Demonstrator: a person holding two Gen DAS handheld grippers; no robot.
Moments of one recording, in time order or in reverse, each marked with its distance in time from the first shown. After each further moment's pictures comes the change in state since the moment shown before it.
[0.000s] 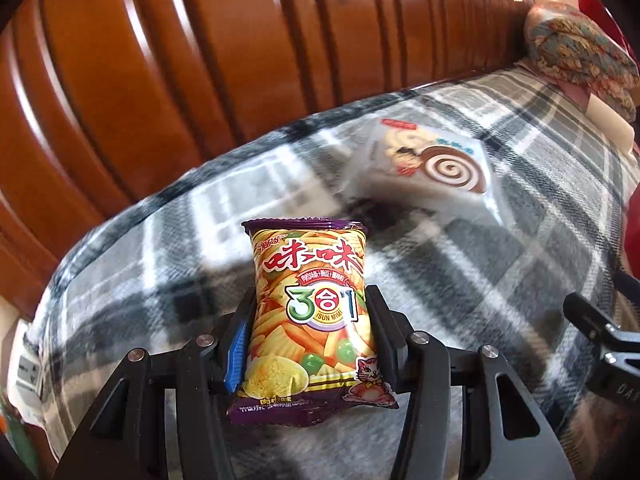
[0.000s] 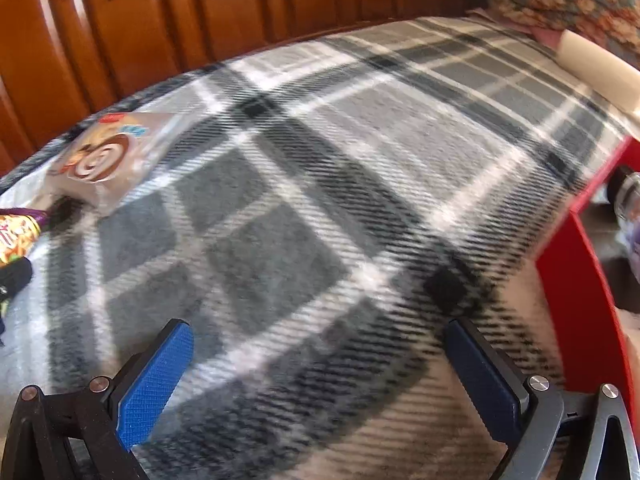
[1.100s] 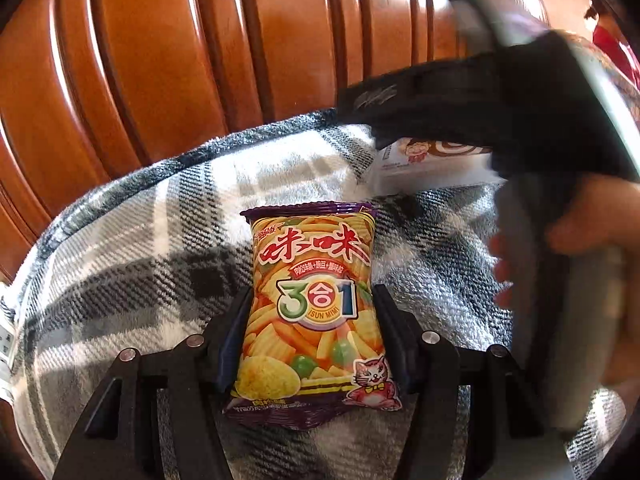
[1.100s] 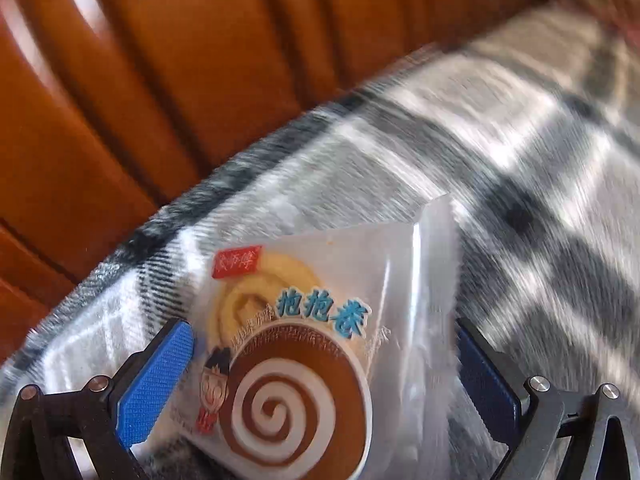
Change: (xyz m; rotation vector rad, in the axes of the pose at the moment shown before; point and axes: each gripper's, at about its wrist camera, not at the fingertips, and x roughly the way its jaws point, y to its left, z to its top) left arm 0.010 0.017 -0.017 -0.096 -0.038 -0.046; right arm 0.098 0.149 0.111 0.041 0.071 0.024
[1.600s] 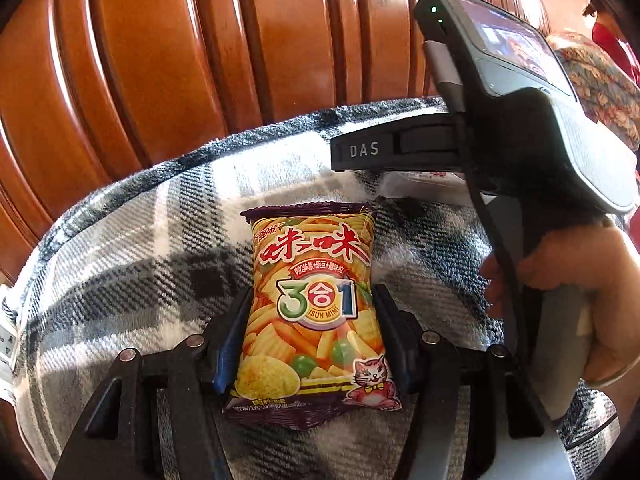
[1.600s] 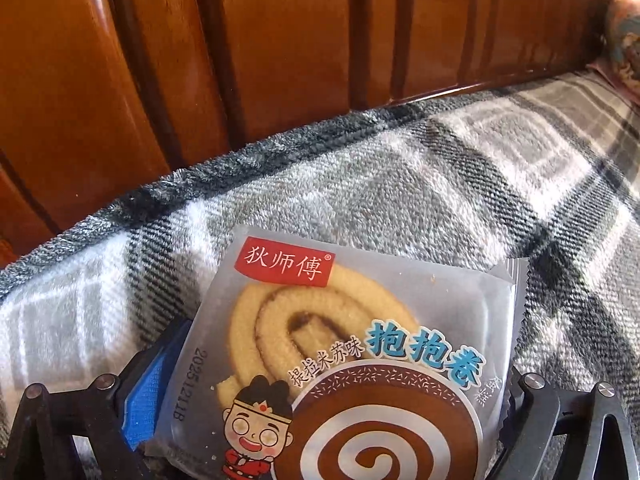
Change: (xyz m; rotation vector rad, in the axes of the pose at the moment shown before) left arm 0.000 -0.010 0.000 0.007 -0.002 0.008; right arm 0.003 0.005 -0.007 -0.121 -0.035 -0.031
